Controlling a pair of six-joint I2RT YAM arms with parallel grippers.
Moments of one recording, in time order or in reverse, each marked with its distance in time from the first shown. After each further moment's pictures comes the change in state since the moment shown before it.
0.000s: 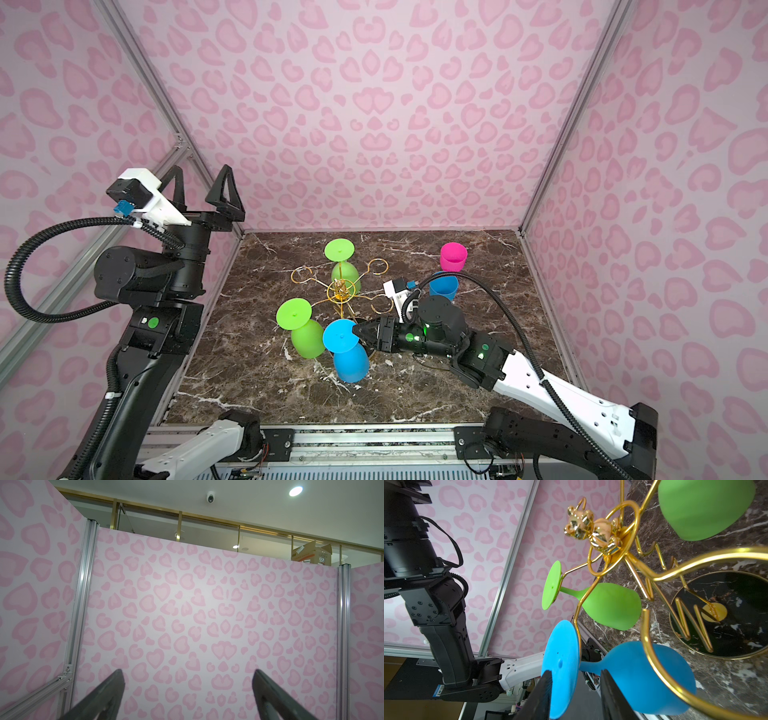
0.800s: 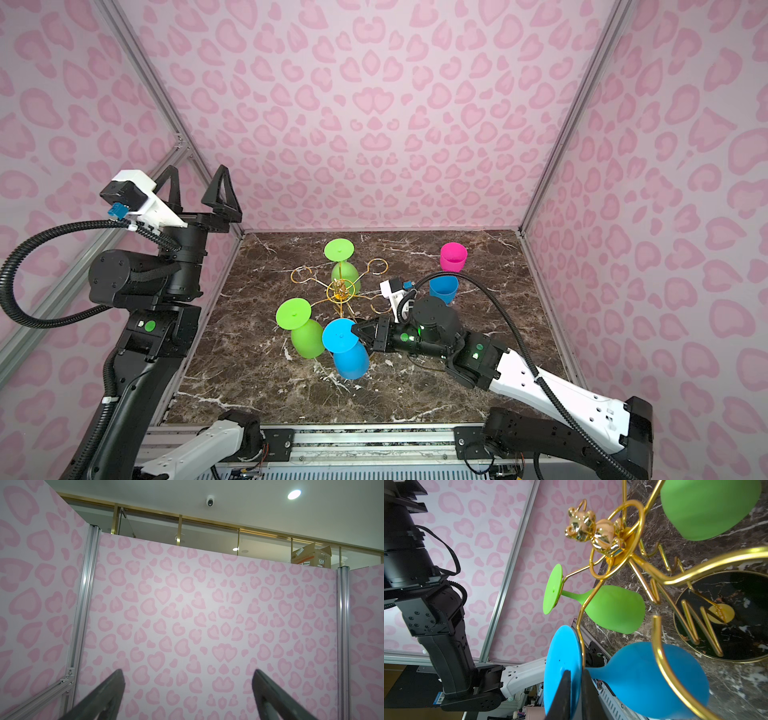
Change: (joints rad) left arm 0.000 -0.014 0.000 0.001 -0.003 0.014; right arm 0.029 0.024 0.009 0.023 0.046 0.026
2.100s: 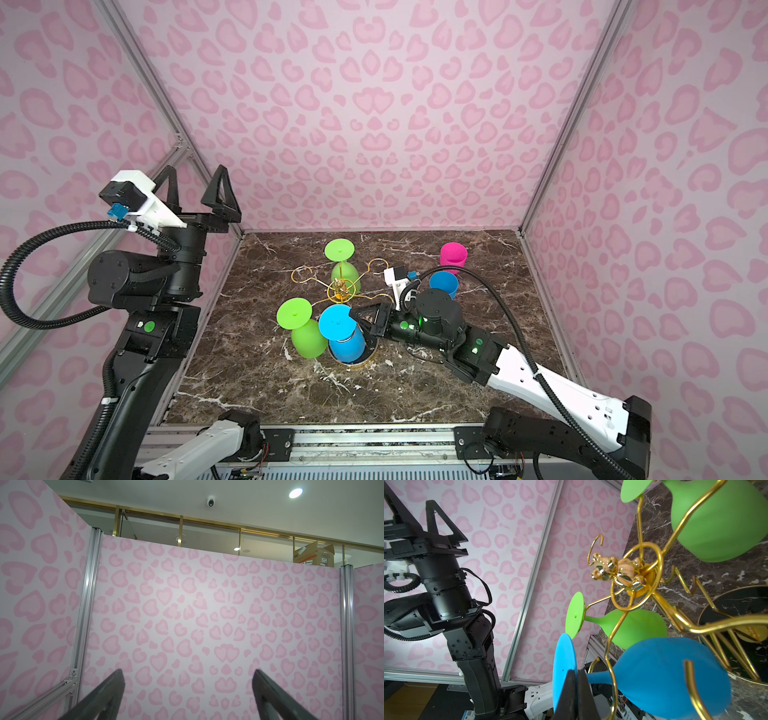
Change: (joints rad) left arm 0.000 -0.002 0.000 0.000 -0.006 0.010; right arm -0.037 0.021 0.045 0.088 0.032 0.097
